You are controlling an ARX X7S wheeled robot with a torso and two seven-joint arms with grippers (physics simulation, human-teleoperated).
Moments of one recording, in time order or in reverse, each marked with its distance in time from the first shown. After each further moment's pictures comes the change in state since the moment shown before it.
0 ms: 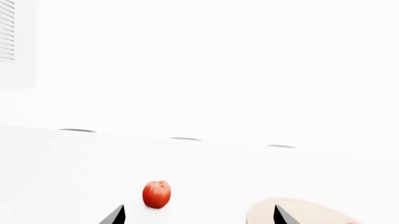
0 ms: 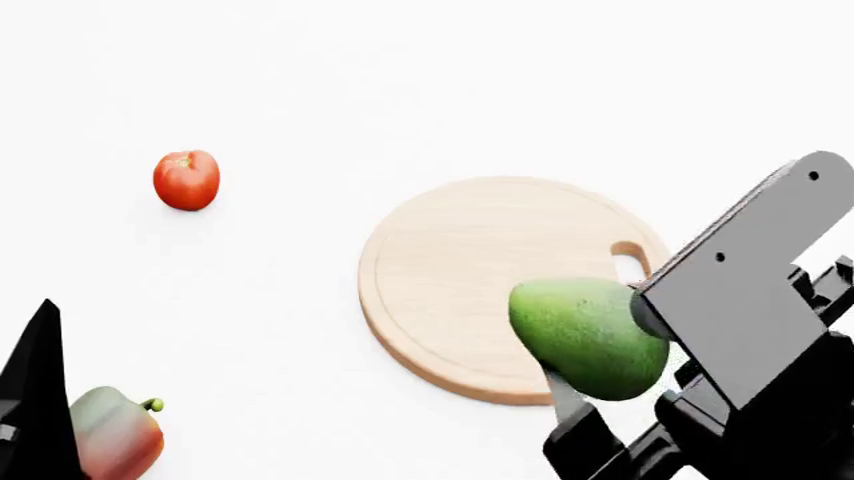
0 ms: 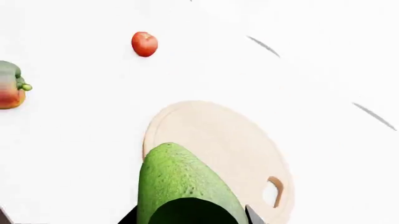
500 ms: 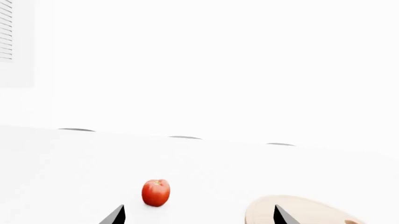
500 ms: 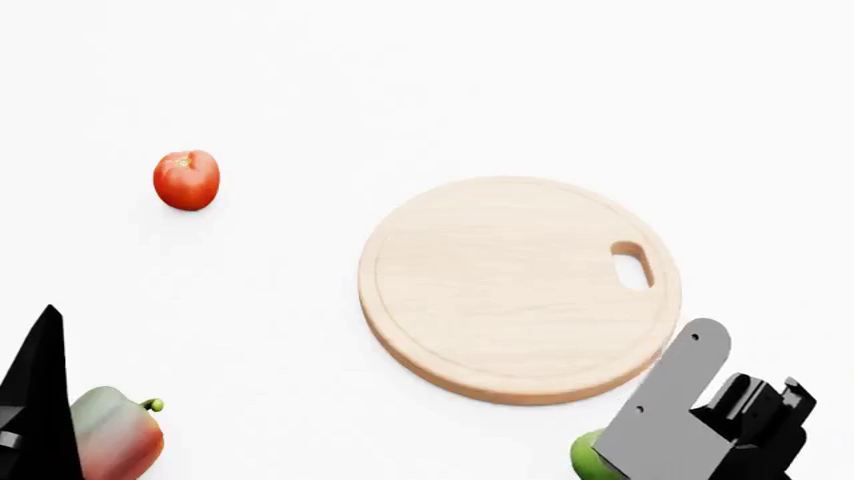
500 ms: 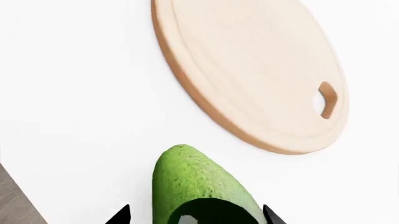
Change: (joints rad) left arm 0.000 0.041 -0.042 0.028 0.002 -0.067 0.027; right arm -0.184 0.016 -0.385 0.116 -0.621 -0.145 -0.292
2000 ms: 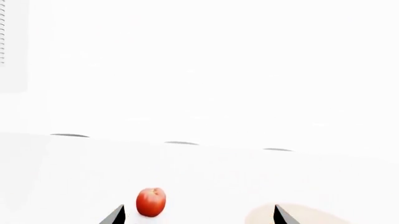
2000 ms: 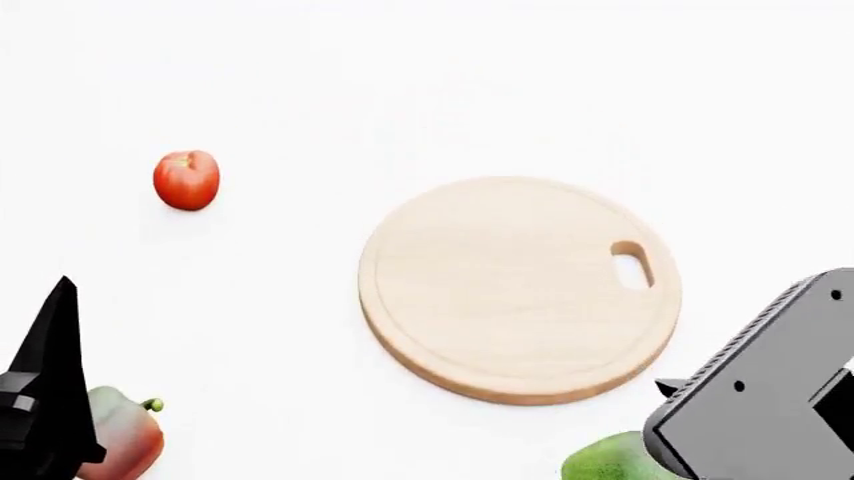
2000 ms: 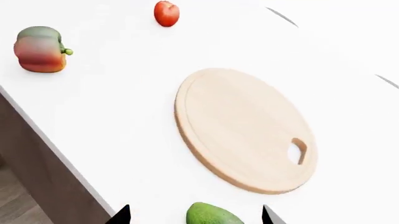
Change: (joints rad) left arm -0.065 0.131 -0.035 -0.053 0.141 -0.081 0.178; right arm 0.040 -0.026 0.744 -0.240 1.052 0.427 0.531
